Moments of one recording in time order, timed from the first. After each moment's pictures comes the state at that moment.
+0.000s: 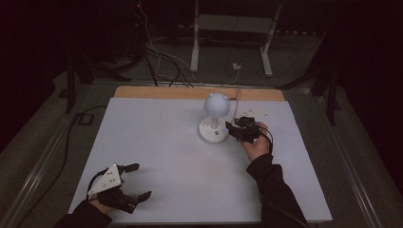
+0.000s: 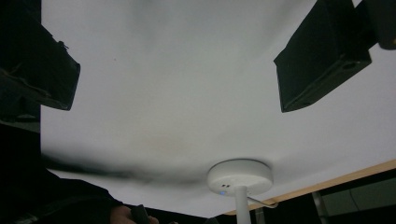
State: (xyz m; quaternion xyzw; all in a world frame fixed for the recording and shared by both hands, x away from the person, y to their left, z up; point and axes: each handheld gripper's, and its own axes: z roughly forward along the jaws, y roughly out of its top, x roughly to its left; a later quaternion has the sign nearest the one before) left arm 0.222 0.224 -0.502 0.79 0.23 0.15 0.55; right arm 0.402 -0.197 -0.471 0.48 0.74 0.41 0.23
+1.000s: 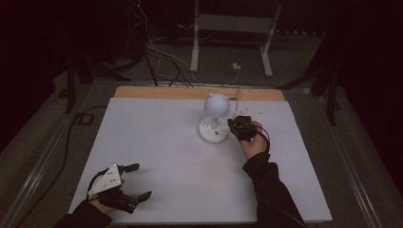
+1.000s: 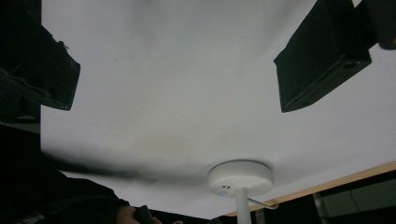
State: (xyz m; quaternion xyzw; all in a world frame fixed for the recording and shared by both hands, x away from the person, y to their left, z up) left arm 0.222 0.224 -0.502 0.79 0.23 0.14 0.55; right arm 0.407 -0.187 -0.472 0.48 0.75 0.38 0.25
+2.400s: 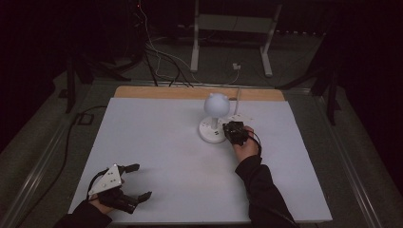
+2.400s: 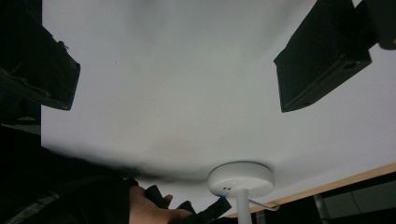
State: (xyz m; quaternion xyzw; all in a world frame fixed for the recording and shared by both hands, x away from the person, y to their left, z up) left arm 0.222 0.224 -0.503 0.79 0.23 0.14 0.54; right arm 0.413 -0.171 -0.509 0.48 0.75 0.37 0.26
